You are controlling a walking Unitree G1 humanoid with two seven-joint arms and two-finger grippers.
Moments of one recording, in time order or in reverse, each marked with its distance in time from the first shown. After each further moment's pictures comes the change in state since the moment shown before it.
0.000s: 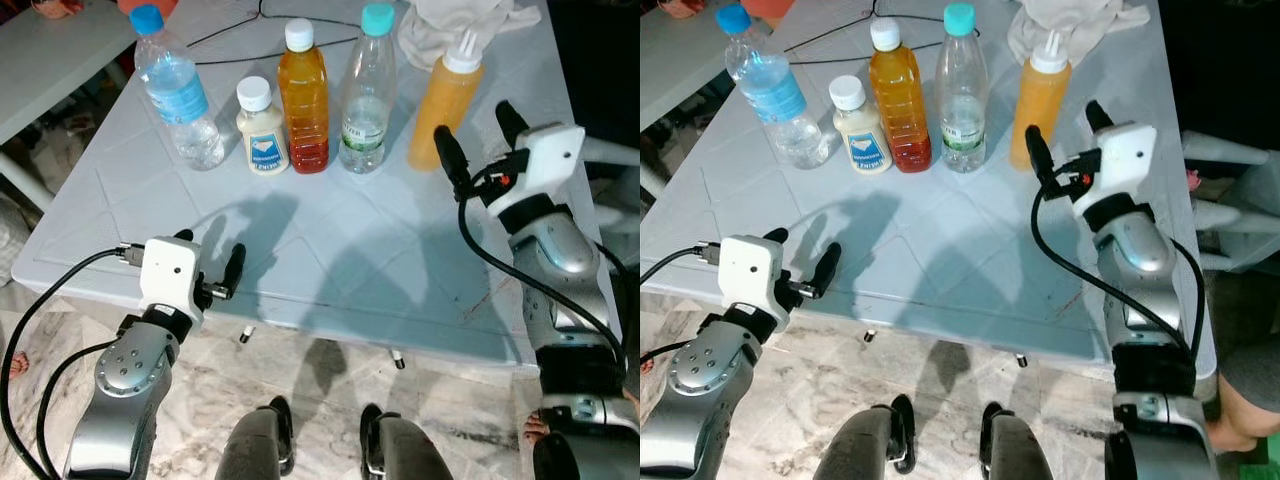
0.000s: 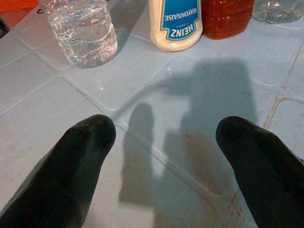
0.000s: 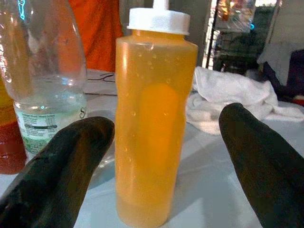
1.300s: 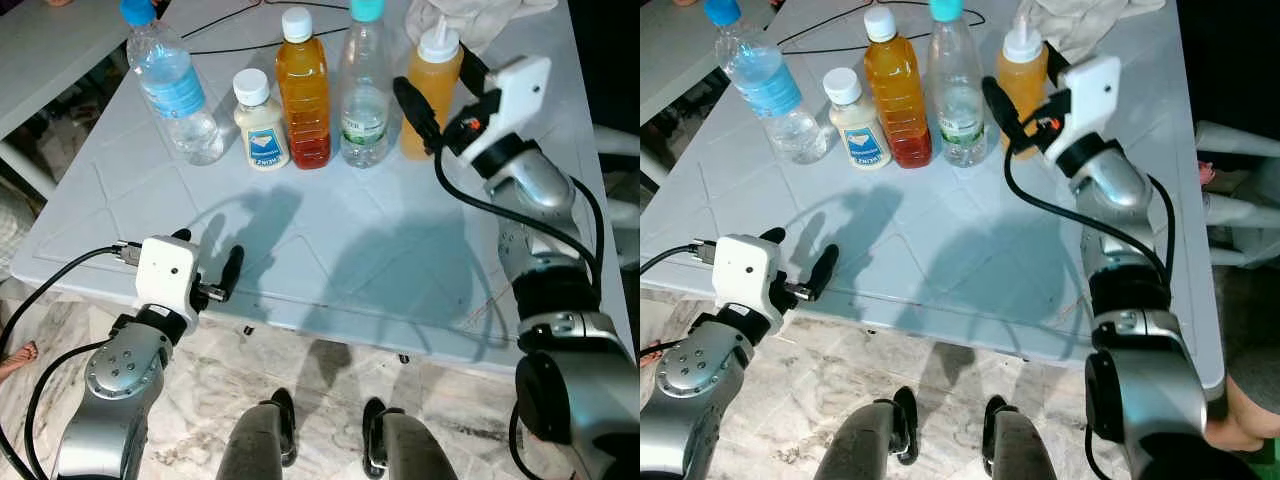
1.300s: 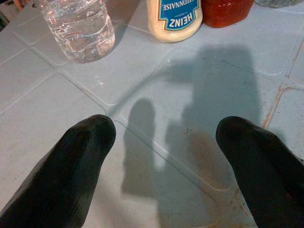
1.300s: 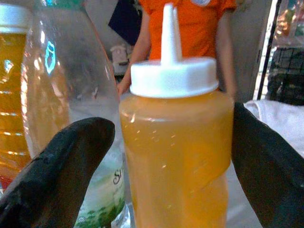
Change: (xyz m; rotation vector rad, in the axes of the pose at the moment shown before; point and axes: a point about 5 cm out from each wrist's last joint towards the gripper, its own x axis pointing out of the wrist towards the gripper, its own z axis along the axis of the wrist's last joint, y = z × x) left arm -0.004 0.003 0.006 0.036 0.010 -0.019; right arm 0.060 0.013 0.024 0.050 -0.097 0.214
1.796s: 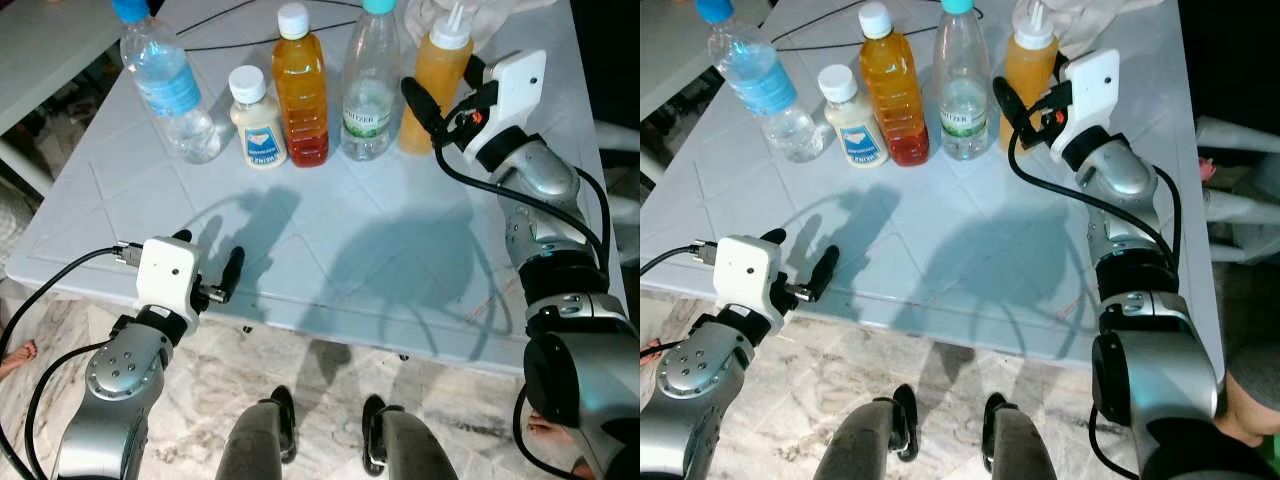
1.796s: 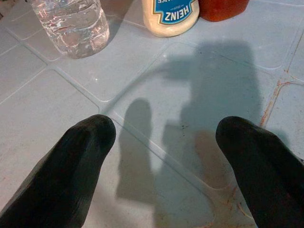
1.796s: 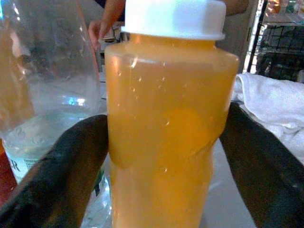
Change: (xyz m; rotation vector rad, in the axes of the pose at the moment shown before) left arm 0.000 -0.001 -0.001 -0.002 0.003 -0.003; right arm 0.000 -0.014 -0.008 -0.029 0.088 -0.049
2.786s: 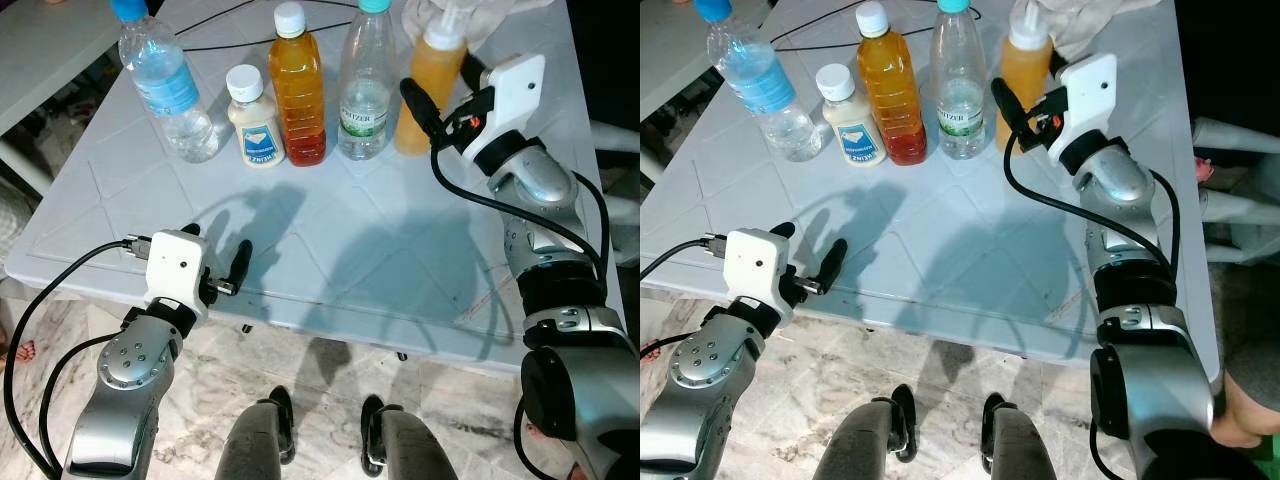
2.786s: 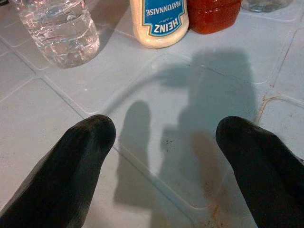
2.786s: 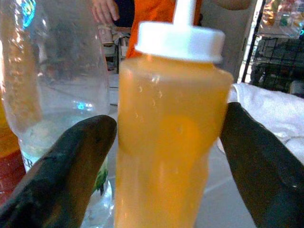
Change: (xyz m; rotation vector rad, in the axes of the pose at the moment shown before) left arm 0.010 -0.005 0.002 -0.022 -0.027 -0.012; right arm -0.003 0.007 0.006 -0.037 -0.026 -0.013
